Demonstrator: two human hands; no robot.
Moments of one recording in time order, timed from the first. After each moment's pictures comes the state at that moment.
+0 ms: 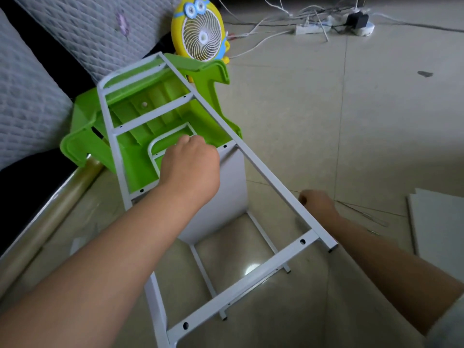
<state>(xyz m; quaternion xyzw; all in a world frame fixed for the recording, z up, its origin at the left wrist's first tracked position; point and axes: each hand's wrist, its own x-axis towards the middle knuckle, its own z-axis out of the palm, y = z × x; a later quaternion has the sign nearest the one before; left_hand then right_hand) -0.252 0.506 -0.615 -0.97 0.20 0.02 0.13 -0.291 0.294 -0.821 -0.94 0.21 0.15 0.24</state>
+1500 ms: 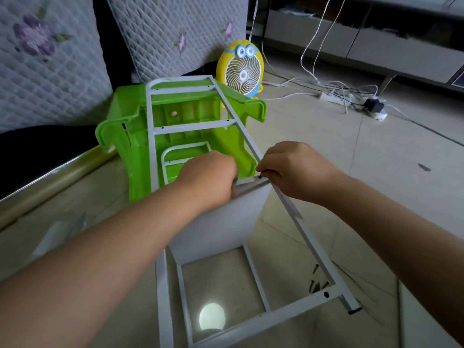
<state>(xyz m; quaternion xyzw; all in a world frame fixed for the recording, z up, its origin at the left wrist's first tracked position) -0.225 0.541 -0.615 -0.97 0.22 0.05 -0.04 -0.226 0.376 -0.616 -0.92 -0.34 -0.15 0.06</state>
